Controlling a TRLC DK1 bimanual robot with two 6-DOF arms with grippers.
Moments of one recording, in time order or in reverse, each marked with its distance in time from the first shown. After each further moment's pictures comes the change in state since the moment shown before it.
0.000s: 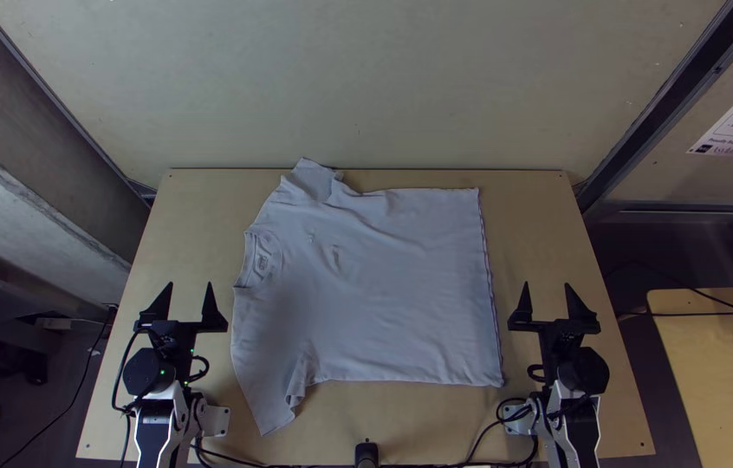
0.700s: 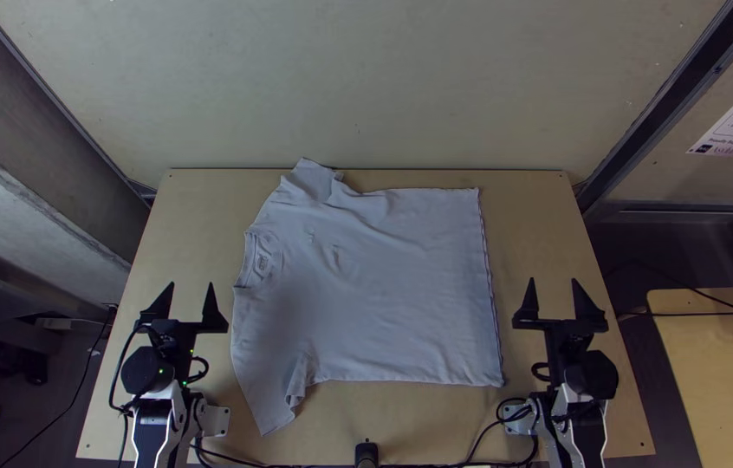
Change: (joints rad) left arm -0.008 0.019 0.035 -0.034 0.004 -0.003; right arm 0.018 0.008 0.071 0.009 0.000 0.007
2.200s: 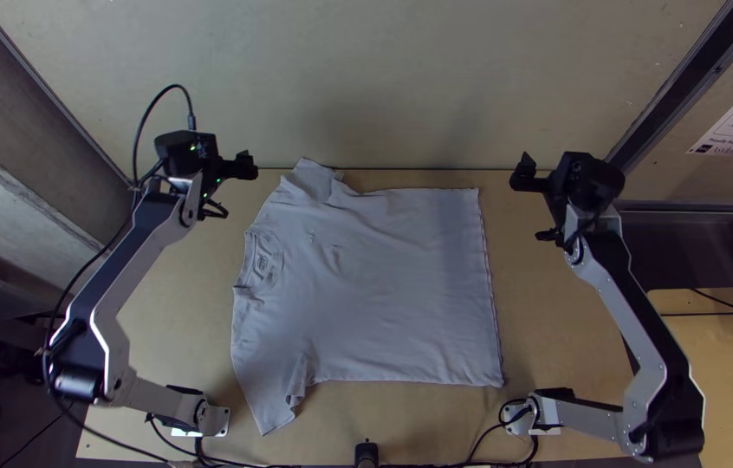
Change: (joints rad) left arm -0.150 1.518 1.365 -0.154 -0.069 -0.062; right arm 0.007 1.346 1.052 0.024 0.000 0.131
